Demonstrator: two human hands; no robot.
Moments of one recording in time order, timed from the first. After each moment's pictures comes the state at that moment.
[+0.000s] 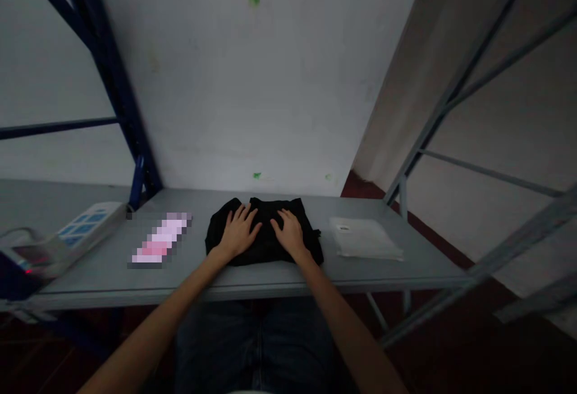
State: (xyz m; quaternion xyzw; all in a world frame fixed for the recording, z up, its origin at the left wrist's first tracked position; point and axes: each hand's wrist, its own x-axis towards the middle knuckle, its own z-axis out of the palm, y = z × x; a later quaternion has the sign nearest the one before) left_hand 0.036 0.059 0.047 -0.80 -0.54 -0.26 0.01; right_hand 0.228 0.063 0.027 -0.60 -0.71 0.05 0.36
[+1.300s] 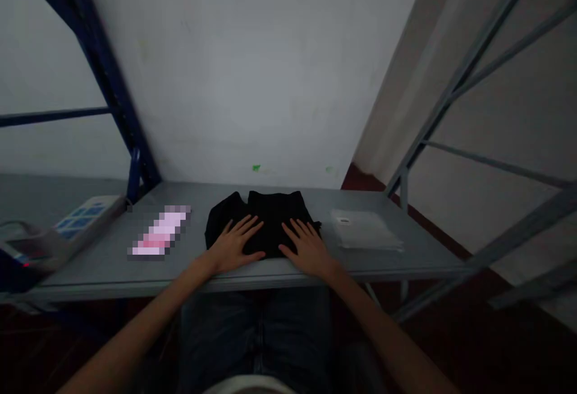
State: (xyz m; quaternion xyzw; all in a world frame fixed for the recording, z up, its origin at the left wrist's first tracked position) left_hand 0.009 0.008 0.046 -0.90 -0.43 -0.12 -0.01; right_hand 0.284 -0.024 0.033 -0.53 -0.83 -0.03 0.17
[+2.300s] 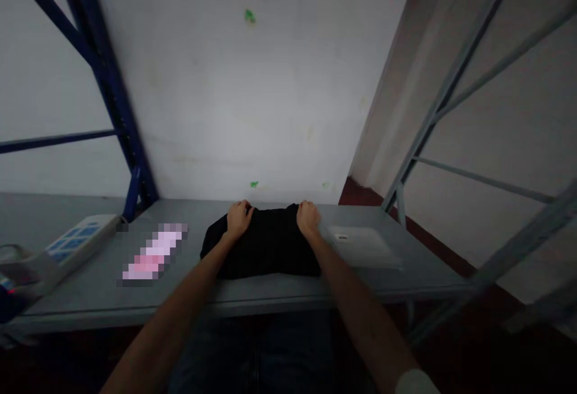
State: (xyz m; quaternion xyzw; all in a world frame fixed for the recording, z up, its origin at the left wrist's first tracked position) left_hand 0.043 0.156 0.055 -0.73 -0.61 -0.32 0.05; right_hand 0.287 0.128 0.075 -0.77 -0.58 -0.07 0.25
